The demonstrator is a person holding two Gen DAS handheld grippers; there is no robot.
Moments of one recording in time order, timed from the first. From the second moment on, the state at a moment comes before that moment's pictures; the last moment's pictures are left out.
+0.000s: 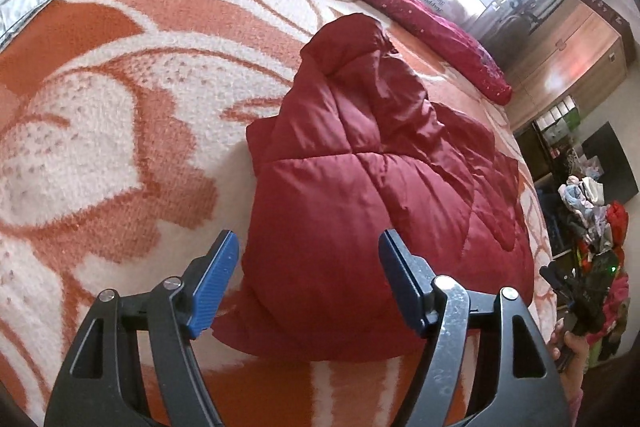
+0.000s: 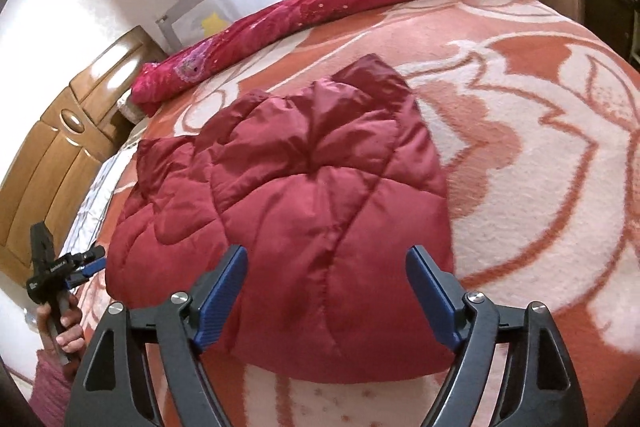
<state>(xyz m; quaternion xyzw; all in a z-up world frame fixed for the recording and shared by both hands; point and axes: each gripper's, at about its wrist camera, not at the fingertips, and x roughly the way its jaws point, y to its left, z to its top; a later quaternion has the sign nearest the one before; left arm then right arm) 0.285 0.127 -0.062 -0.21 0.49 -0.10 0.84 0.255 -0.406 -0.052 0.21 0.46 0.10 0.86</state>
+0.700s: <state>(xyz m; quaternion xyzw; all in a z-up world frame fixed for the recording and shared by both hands) 0.326 0.132 -0.098 -0.28 0.52 -0.15 0.79 0.319 -0.464 -0.146 0.37 0.51 0.12 0.77</state>
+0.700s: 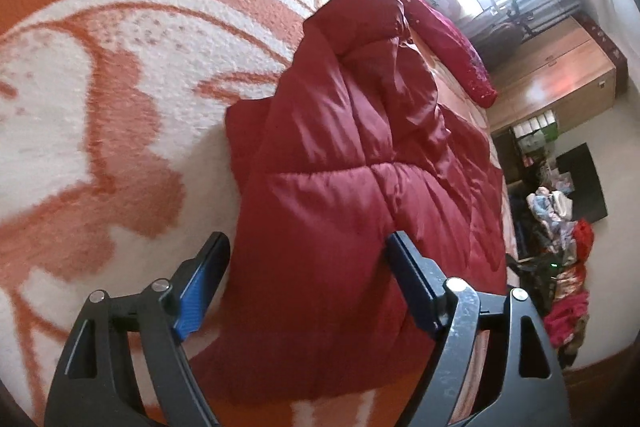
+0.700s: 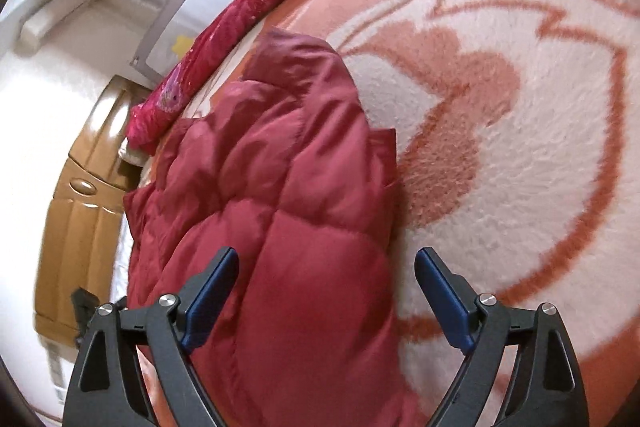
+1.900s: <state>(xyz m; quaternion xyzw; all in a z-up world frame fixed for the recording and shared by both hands) 0.230 0.116 -0.029 -0.25 0.47 -0.24 0.81 0.228 -0.422 -0.075 0.36 0.51 0.22 0.75</state>
